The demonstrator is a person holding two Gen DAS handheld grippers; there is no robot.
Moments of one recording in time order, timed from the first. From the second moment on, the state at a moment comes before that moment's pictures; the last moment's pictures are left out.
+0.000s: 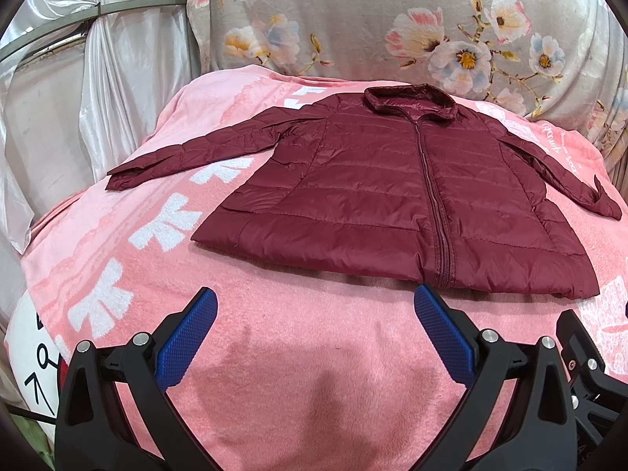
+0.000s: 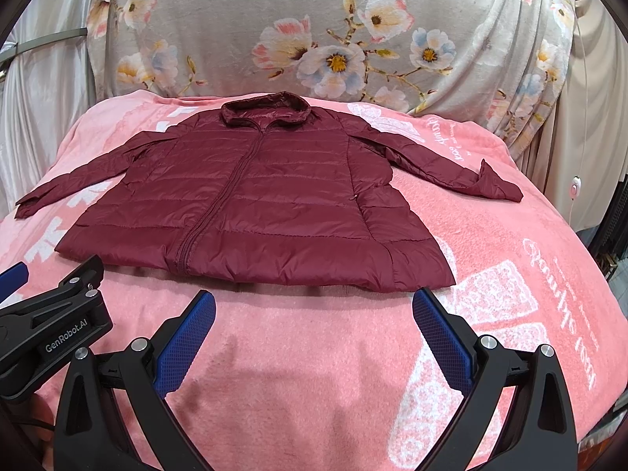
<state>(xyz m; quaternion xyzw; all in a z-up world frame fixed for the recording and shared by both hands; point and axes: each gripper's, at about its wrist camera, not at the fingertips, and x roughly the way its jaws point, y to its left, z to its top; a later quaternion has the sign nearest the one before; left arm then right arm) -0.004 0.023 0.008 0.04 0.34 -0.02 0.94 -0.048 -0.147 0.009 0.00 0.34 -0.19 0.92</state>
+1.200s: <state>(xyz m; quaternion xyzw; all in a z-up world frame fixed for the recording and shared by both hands) 0.035 0.024 0.016 0.03 0.35 -0.01 0.94 -0.006 -0.229 0.032 0.03 0.32 -0.22 0.92</state>
